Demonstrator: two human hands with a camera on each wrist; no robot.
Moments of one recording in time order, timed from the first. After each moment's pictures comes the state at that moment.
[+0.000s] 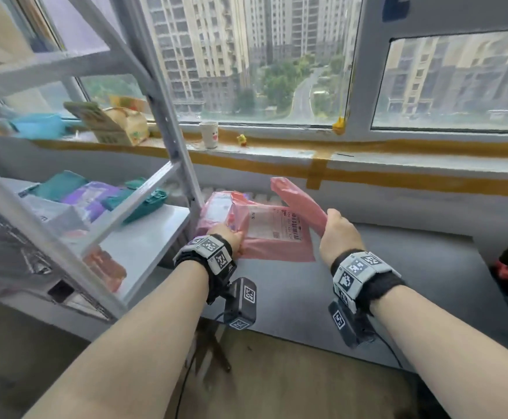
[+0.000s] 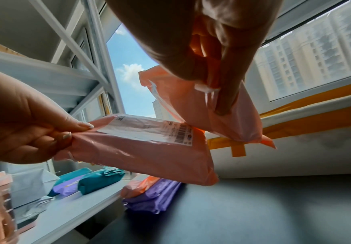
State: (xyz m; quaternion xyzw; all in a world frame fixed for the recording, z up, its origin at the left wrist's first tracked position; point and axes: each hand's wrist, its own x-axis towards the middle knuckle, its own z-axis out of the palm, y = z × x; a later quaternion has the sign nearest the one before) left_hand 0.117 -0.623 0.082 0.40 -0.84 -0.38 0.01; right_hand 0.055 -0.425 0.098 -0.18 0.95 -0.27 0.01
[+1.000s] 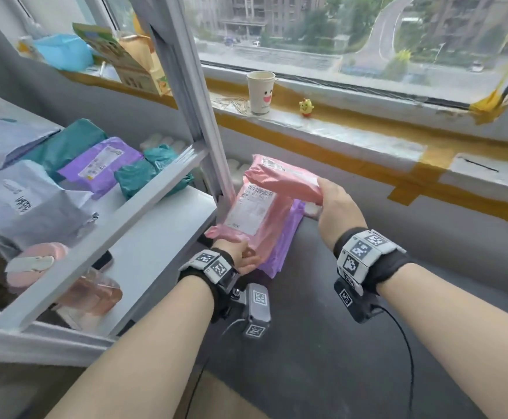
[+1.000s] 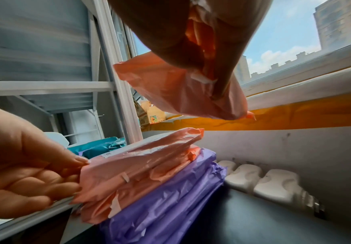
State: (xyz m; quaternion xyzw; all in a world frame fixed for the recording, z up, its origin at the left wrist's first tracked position) left_hand 0.018 -0.761 0.009 0.56 -0.46 -0.69 0.04; right_hand -0.123 -0.641 0.042 -0.36 0.89 -0.28 0.05
